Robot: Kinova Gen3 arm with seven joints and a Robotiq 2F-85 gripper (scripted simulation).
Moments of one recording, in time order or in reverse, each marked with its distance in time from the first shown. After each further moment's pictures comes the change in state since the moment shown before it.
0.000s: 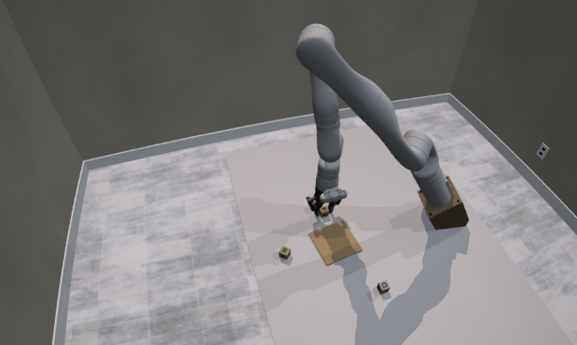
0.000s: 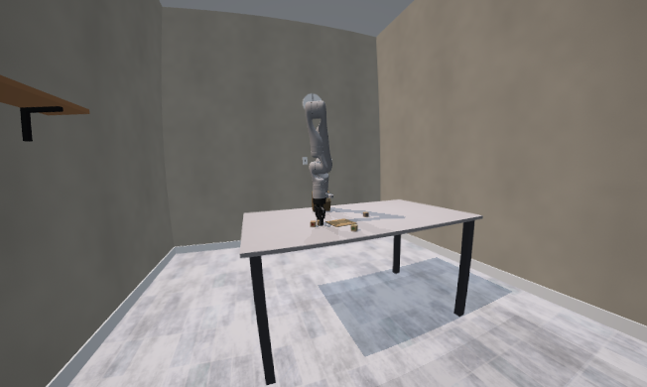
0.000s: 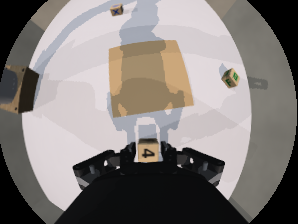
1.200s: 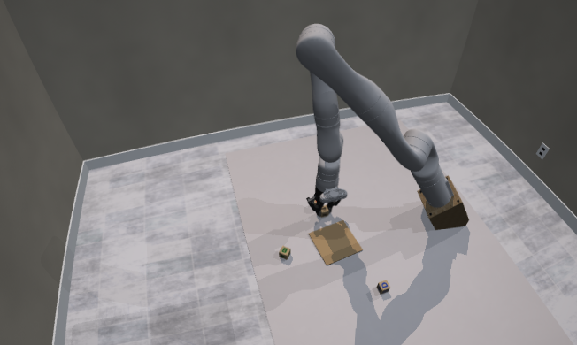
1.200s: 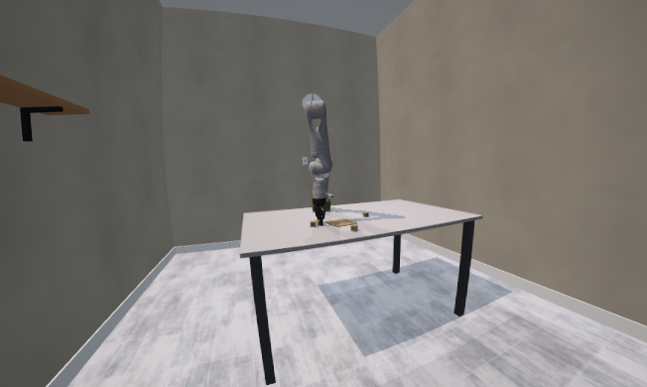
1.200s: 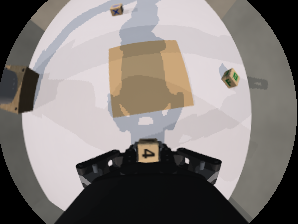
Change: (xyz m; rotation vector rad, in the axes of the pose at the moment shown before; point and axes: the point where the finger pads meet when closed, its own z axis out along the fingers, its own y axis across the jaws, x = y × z) arm 0.000 0.000 0.000 0.000 0.000 0.000
